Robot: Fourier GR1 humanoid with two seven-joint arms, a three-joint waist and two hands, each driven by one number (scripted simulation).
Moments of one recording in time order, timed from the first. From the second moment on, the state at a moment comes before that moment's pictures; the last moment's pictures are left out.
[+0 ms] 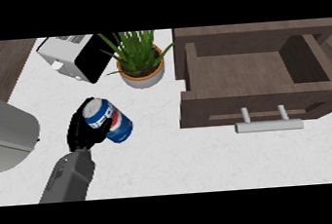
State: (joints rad) left arm -0.38 0.03 0.24 -0.80 0.30 -0.18 -0.39; right arm 0.48 0.00 -0.73 -2.28 -0.57 0.52 0.23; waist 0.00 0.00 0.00
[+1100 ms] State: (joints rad) left arm -0.54 0.01 -0.03 -1.40 0.25 0.26 0.10; right arm 0.47 -0.01 -0.70 -2.30 -0.55 0.48 0.25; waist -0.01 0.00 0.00
